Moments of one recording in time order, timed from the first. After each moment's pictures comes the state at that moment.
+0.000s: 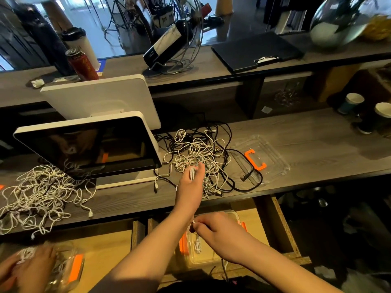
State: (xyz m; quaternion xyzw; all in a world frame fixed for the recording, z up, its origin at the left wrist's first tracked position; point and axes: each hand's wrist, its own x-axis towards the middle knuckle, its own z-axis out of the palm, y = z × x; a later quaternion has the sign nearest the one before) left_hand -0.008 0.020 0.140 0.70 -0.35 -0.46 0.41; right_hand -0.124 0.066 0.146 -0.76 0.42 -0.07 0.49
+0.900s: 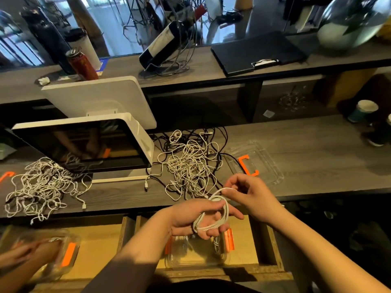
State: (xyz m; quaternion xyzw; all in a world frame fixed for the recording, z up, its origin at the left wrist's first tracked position) left_hand -0.057 0.017 0.149 0.37 -0.29 -0.87 0.17; right_hand -0.250 -0.045 0.141 -0.67 0.39 -0.26 0.57
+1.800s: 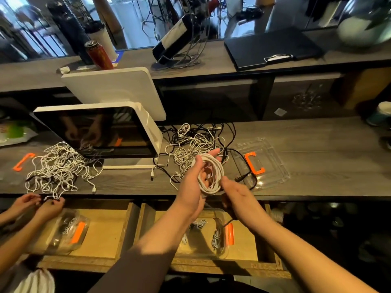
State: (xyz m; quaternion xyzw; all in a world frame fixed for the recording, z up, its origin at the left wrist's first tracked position) left_hand -0.100 0.012 0.160 0.52 -0.24 -0.57 0.58; right_hand -0.236 -0.010 0.143 -0.59 0.40 -0.23 0.66
